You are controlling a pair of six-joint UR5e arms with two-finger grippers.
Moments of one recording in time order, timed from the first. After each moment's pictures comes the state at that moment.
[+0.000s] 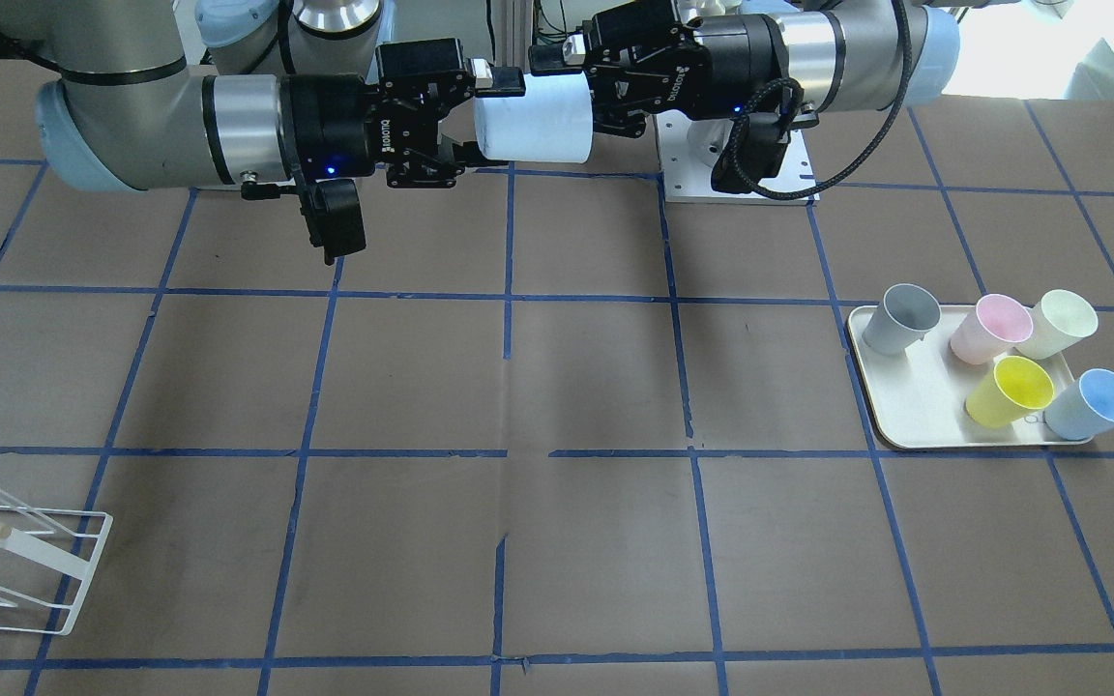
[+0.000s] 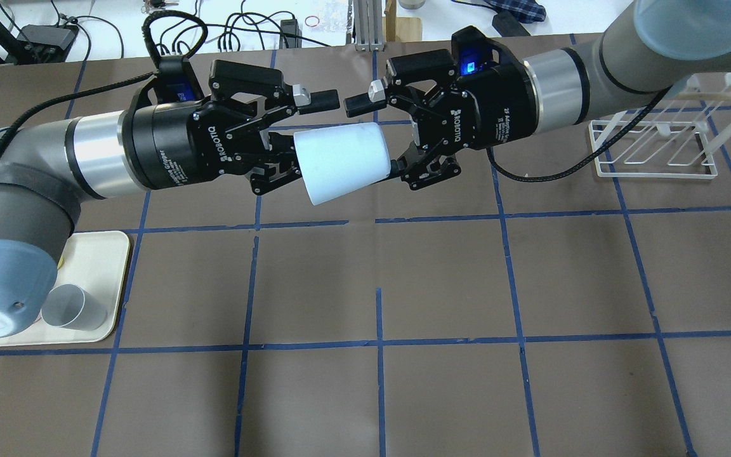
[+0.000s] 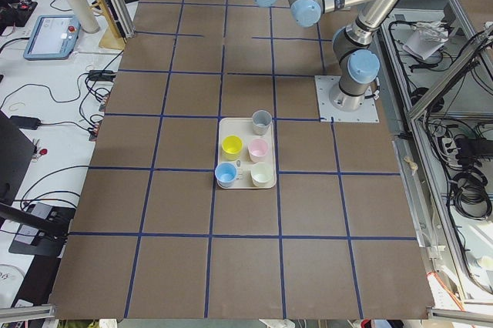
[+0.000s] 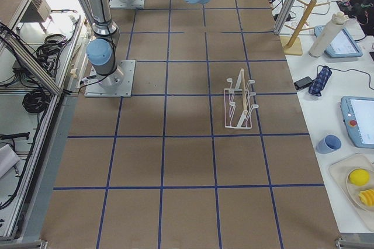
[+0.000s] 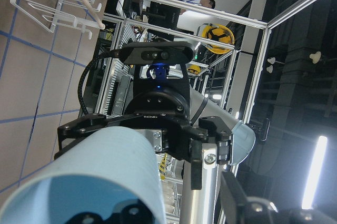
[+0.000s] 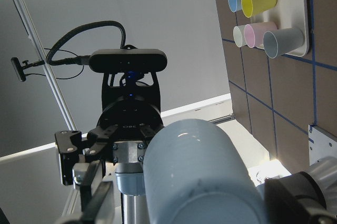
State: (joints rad) left arm -1.44 -1.35 -2.04 -1.55 0.01 -0.01; right arm 1.55 -1.43 1.55 -0.51 -0.25 -0.96
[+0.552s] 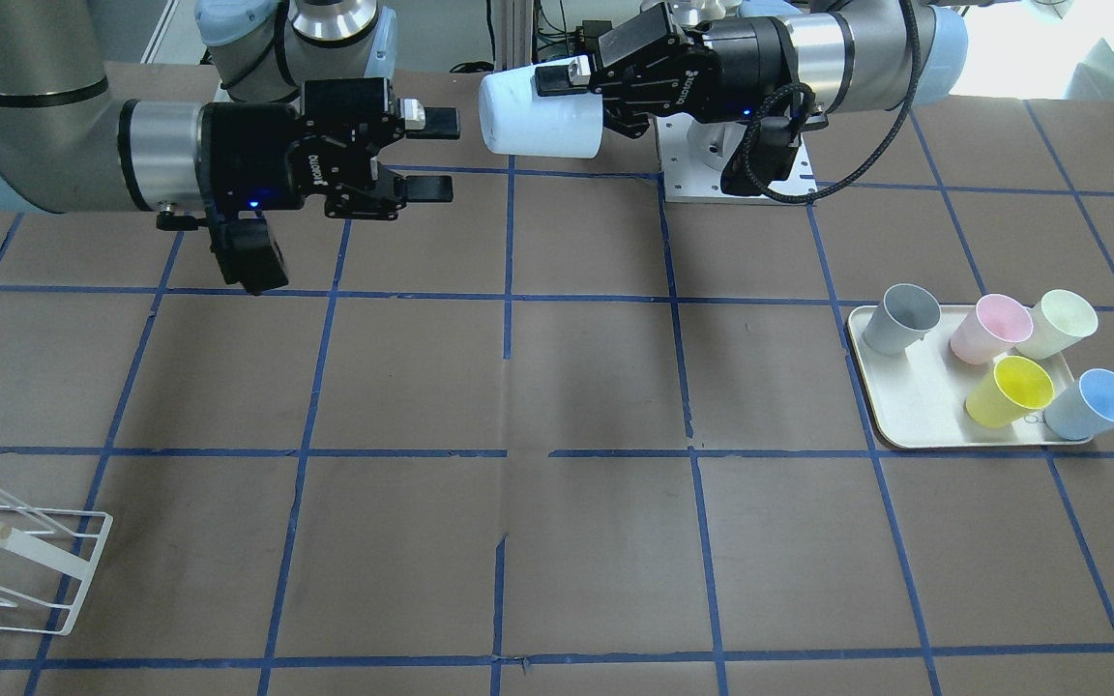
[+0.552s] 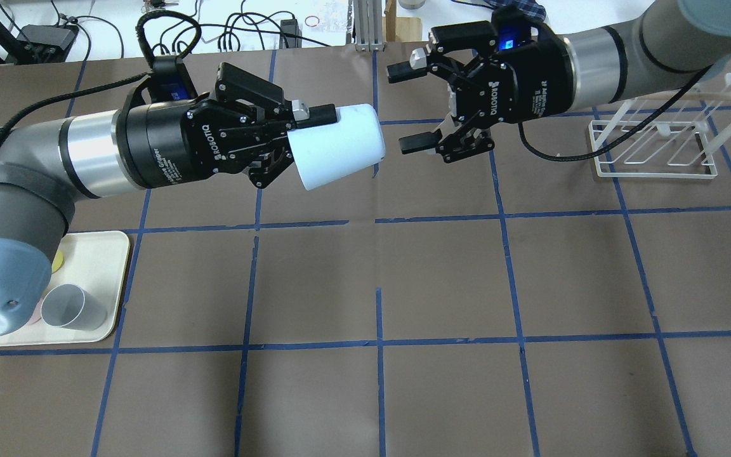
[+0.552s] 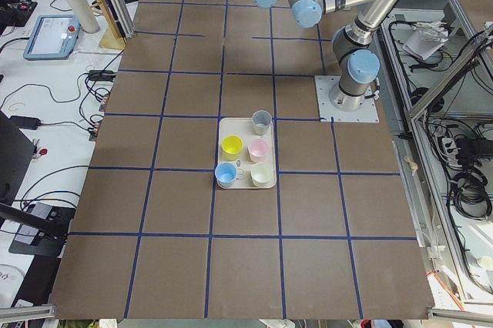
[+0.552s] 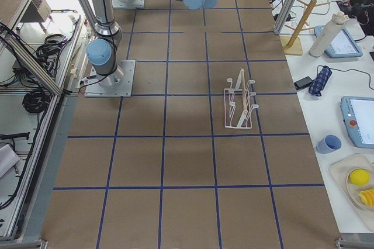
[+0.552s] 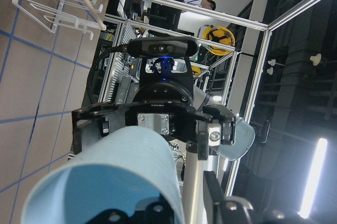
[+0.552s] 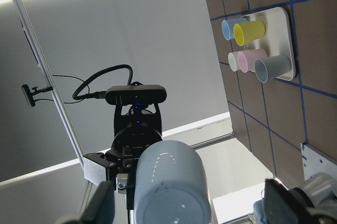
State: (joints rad) left arm -1.42 -1.35 -2.04 -1.56 0.01 -0.02; right arm 1.43 -1.40 1.51 -0.51 -0.30 -0.93
